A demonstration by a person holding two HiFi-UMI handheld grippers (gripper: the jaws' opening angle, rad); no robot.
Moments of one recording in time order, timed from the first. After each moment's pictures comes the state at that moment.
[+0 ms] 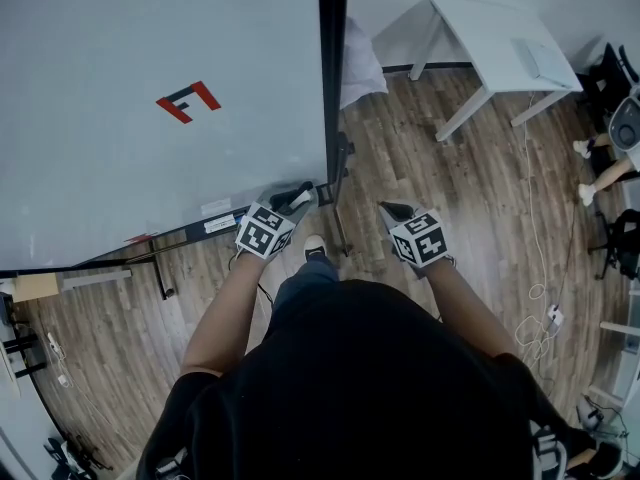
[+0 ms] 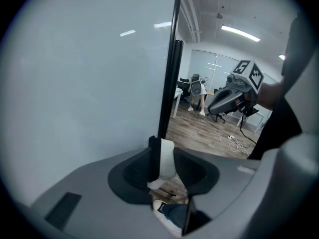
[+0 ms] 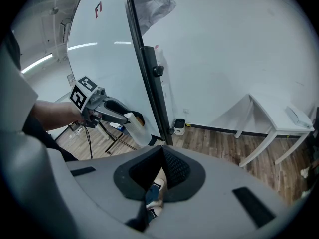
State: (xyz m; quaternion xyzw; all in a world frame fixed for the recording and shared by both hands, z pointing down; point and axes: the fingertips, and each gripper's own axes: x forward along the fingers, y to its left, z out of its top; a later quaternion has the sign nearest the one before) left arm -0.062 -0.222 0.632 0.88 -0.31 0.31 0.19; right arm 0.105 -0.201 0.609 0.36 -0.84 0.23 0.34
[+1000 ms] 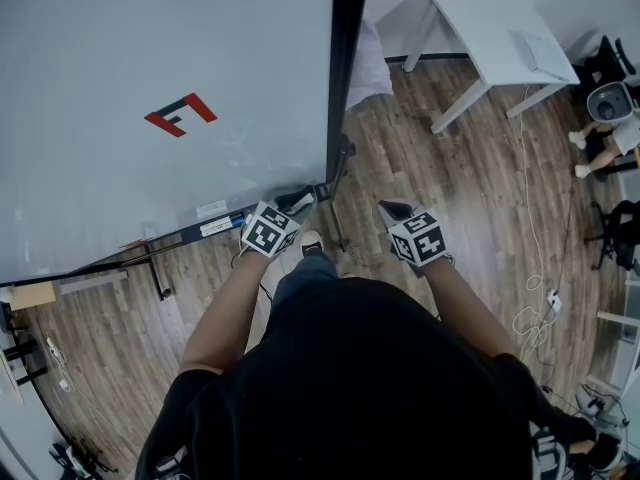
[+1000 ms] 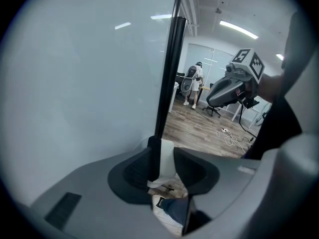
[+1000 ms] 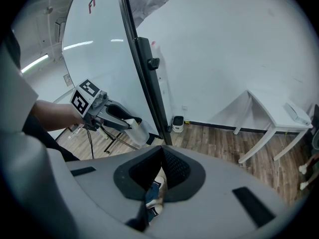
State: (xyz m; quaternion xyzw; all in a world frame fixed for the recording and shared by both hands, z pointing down) left arm -0.054 -0.226 0.668 0.88 -0.27 0.33 0.20; right arm 0.102 -0.208 0.623 0.37 -0.83 0.25 0.35
